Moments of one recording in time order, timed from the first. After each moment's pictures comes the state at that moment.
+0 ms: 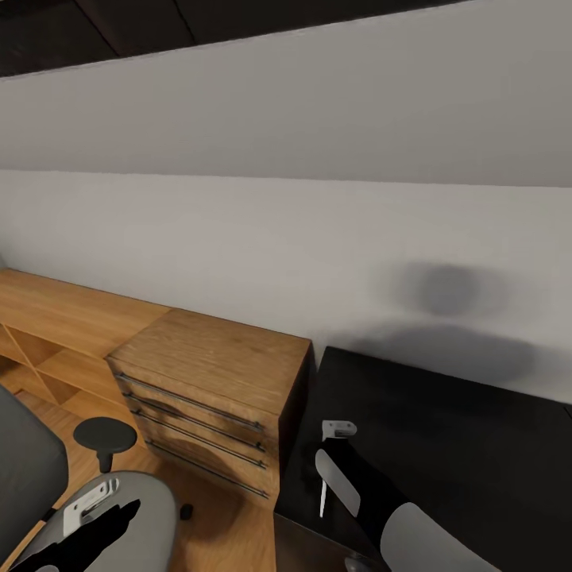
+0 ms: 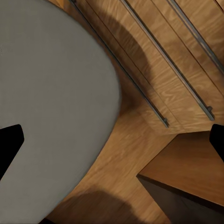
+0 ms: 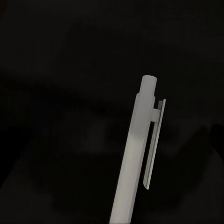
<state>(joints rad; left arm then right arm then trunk) 0.09 0.24 0.07 -1.56 0.87 0.55 0.45 -0.63 0.13 0.56 -0.69 -0.68 0.50 -0.55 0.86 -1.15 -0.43</state>
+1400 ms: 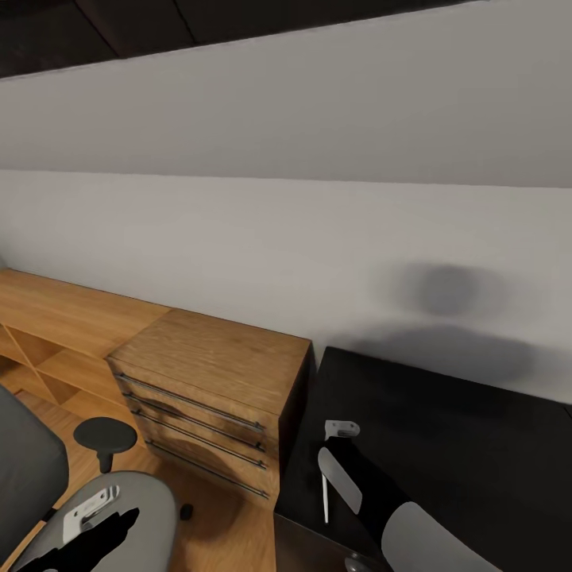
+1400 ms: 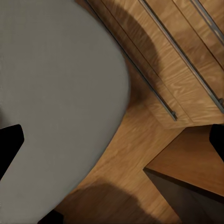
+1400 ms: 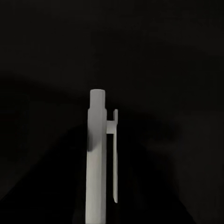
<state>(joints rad) 0.09 0.24 0.07 -1.52 0.87 0.56 0.45 -0.63 0.12 0.52 -0.68 -0.67 0.49 -0.55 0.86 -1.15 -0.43</state>
